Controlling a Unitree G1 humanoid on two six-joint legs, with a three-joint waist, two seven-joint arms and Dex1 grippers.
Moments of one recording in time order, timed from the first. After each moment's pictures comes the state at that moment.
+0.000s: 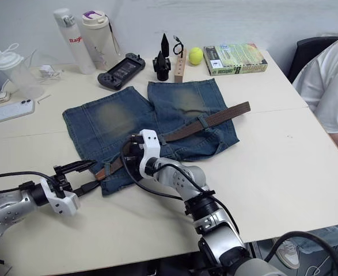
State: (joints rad) left arm -0.12 0.89 0.14 0.47 0.53 -1.17 -0.21; right arm -0.70 0.15 0.24 0.28 0.73 0.79 0.12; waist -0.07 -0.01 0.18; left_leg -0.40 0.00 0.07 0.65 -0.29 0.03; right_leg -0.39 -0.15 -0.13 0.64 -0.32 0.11
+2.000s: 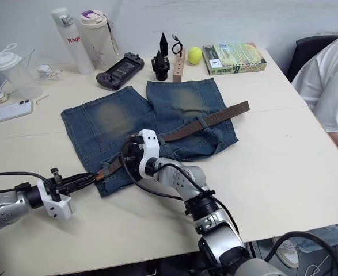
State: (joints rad) left arm -0.12 0.98 0.05 0.48 0.50 -1.18 -0.19; right arm -0.70 0.15 0.24 0.29 0.72 0.78 0.14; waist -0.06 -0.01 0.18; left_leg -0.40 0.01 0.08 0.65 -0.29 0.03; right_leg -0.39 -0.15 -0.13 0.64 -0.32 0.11
